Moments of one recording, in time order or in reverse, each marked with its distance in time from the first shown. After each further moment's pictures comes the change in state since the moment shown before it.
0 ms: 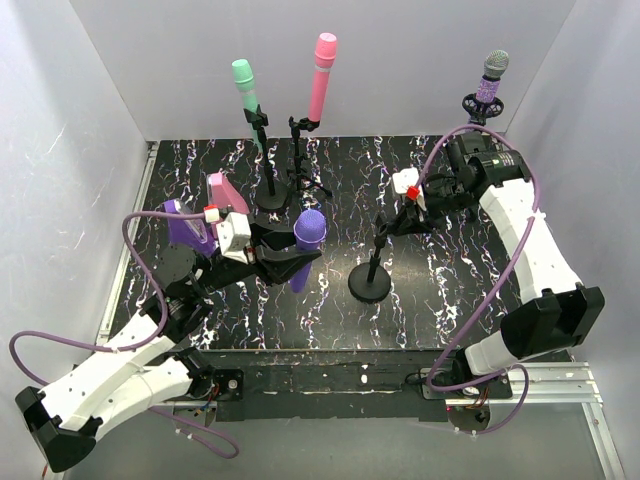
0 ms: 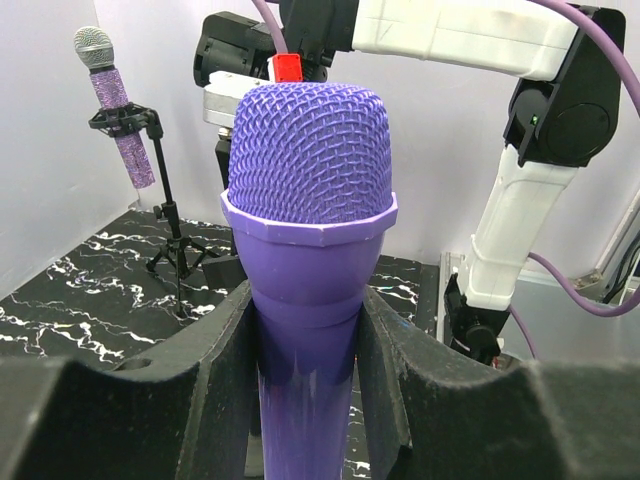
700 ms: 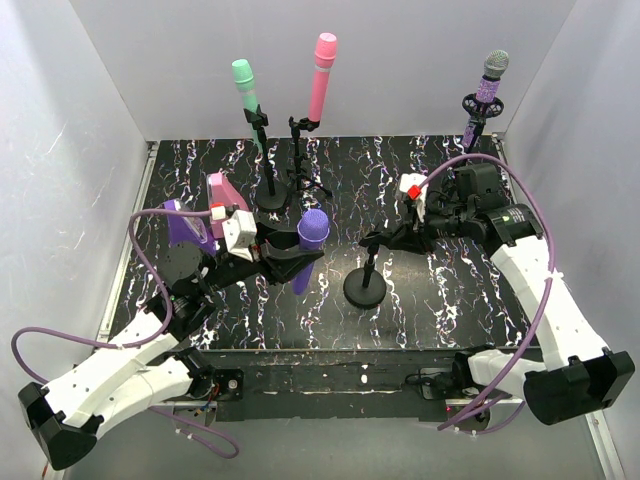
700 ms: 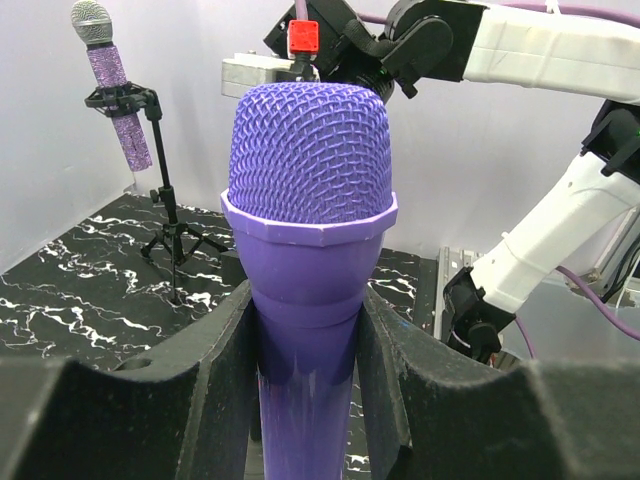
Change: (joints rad) left arm 0.000 0.015 -0.016 0.010 -0.013 -0.018; right arm 0.066 -0.341 -0.373 0.469 0.043 0.731
